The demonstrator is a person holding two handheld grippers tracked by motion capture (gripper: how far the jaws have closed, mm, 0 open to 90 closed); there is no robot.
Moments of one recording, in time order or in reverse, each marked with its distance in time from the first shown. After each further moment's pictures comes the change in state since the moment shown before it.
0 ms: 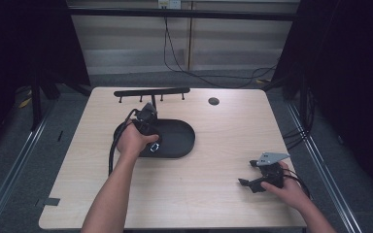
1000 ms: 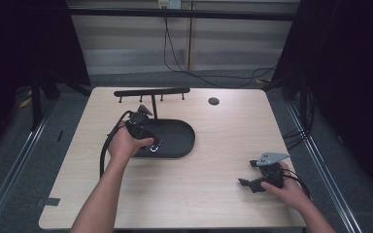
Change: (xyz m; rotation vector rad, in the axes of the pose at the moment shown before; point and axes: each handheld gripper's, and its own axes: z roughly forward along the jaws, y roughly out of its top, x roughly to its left) left arm 0.000 -0.022 -0.023 -0.031 -0.054 0.049; right arm 0.000 0.000 0.000 0.000 -0.001 0.000
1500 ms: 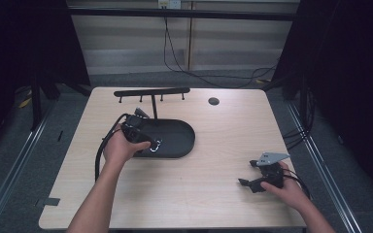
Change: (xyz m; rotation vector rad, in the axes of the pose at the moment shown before) left arm 0.000 -0.015 -0.010 -0.037 -0.001 0.018; right arm 0.000 0.000 0.000 0.000 -0.001 0.000
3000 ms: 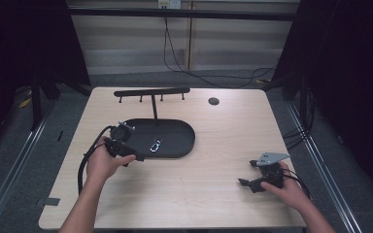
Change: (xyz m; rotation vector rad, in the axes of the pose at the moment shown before) left arm 0.015 -0.053 -0.014 -0.061 -0.011 0.017; right arm 0.000 0.000 0.000 0.000 0.000 0.000
